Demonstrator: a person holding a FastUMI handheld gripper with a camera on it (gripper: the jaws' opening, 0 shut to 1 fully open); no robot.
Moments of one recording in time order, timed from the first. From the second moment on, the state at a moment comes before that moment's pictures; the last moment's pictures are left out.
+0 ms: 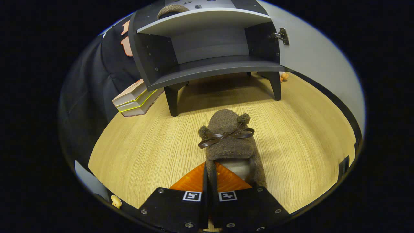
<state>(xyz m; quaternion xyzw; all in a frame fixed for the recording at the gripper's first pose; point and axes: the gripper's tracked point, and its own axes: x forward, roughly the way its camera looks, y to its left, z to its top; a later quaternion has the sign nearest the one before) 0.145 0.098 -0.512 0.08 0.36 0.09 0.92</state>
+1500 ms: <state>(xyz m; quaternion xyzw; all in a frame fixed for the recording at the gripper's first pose) 0.204 0.064 -0.212 0.08 0.17 0.11 0.98</state>
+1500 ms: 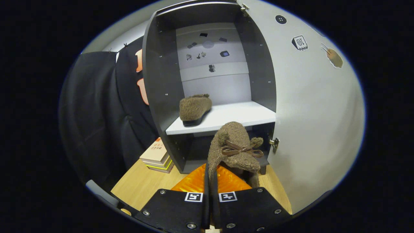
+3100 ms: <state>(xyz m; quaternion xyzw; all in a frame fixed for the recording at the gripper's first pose) 0.480 0.048 -0.180 -0.04 0.22 0.08 0.97</state>
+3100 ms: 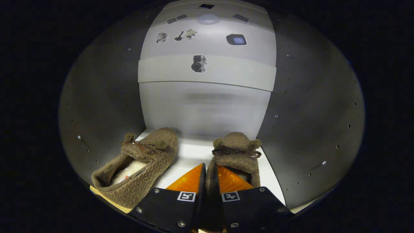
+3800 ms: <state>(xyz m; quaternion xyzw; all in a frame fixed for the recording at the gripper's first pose) 0.430 0.044 -0.140 -0.04 0.18 0.07 0.98</state>
